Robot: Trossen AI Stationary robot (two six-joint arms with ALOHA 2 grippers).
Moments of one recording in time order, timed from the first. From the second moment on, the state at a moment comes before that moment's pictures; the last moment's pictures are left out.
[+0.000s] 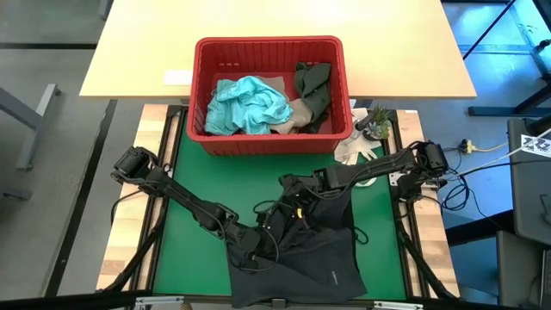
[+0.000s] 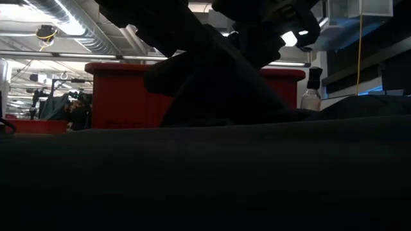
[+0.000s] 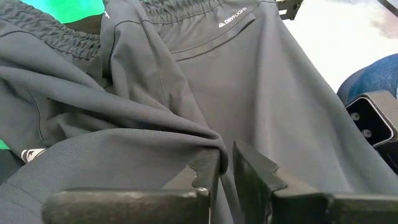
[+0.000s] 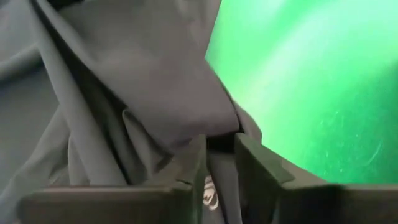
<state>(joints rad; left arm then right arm) -0.49 1.80 1.11 -0.01 -0.19 -0.18 0.17 1.77 1.28 -0.43 -0.13 -0.35</state>
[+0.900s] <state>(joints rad) -0.49 1.80 1.11 -0.01 -0.19 -0.18 0.17 1.84 1.28 -0.36 -0.24 -0.42</state>
